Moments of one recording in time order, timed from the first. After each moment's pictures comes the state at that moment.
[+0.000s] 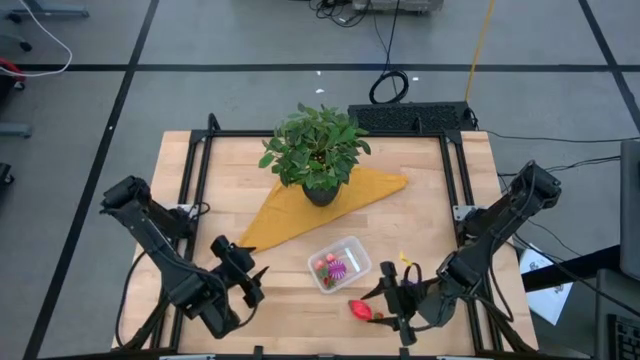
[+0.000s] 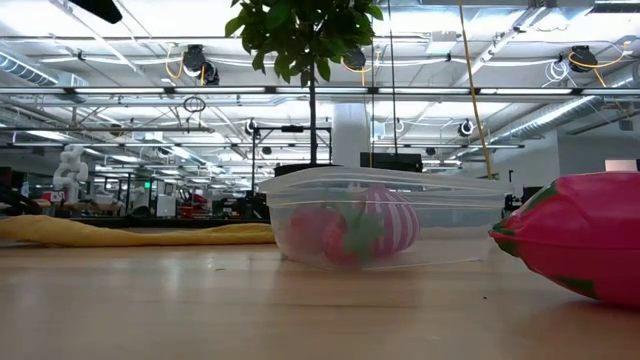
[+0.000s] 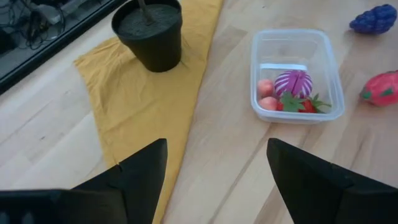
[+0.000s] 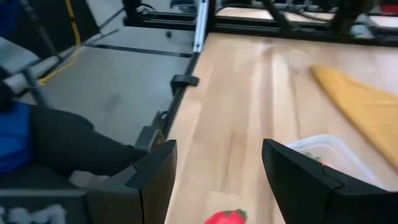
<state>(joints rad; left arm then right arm) -0.84 1.63 1.38 -1.30 -0.85 -1.45 0.79 1.46 1.04 -0.12 0.47 0.34</state>
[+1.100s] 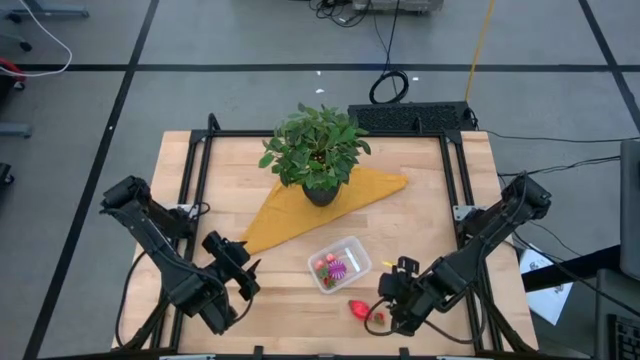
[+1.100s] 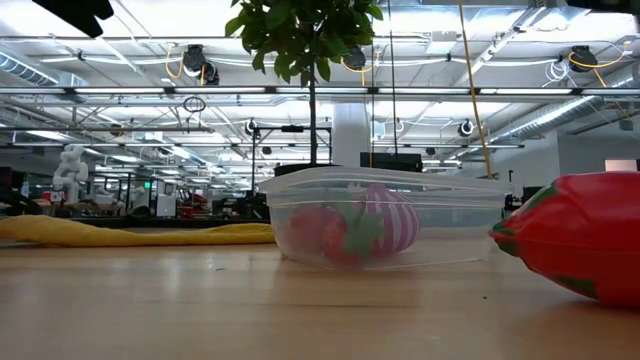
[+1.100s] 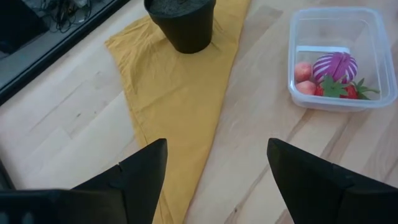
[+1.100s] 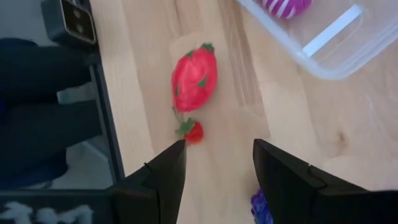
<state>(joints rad) -0.84 1.63 1.38 -1.47 -0.78 -1.57 0.74 1.62 1.31 -0.91 0.16 0.97</state>
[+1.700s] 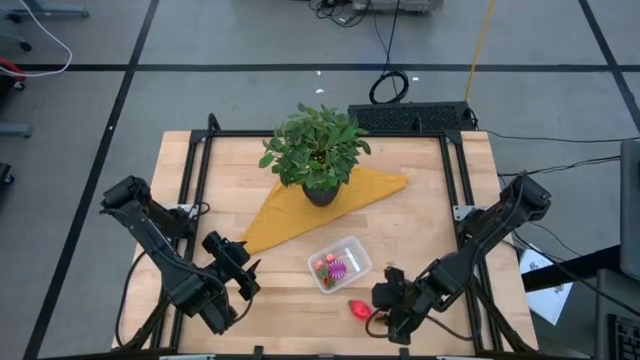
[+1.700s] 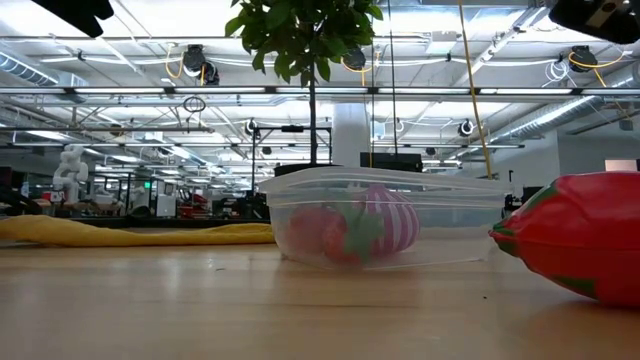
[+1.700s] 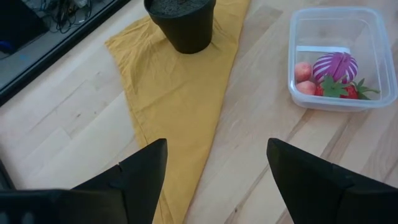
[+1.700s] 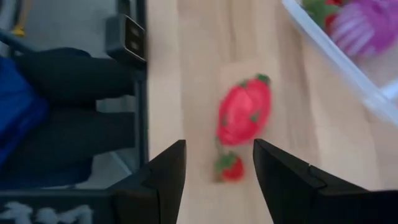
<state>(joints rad) -0.84 1.63 1.38 -1.47 -0.79 -1.57 0.74 1.61 1.17 -0.55 0.15 0.83</state>
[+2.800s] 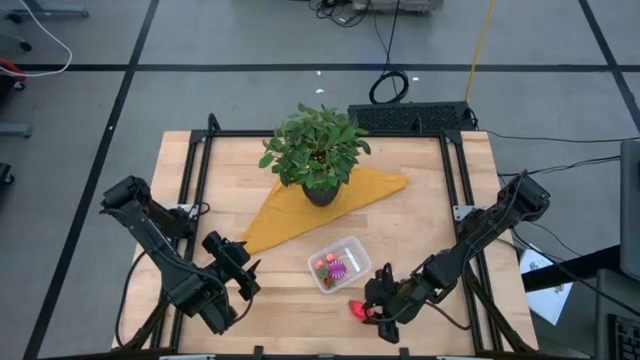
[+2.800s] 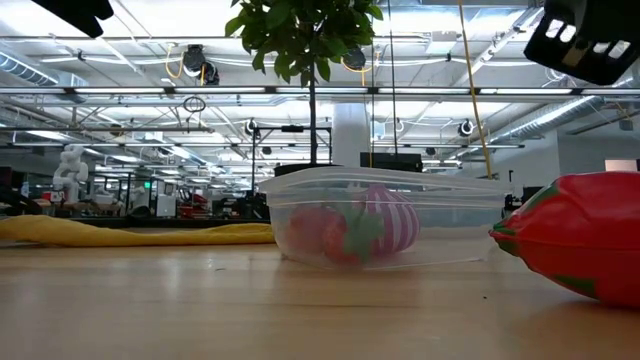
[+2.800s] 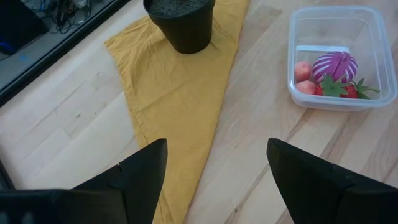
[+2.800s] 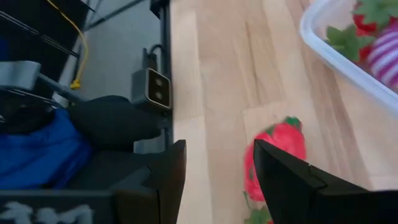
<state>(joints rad) -0.84 1.63 1.38 -1.47 -0.79 -1.57 0.69 1.61 1.01 -0.17 0.16 0.88</state>
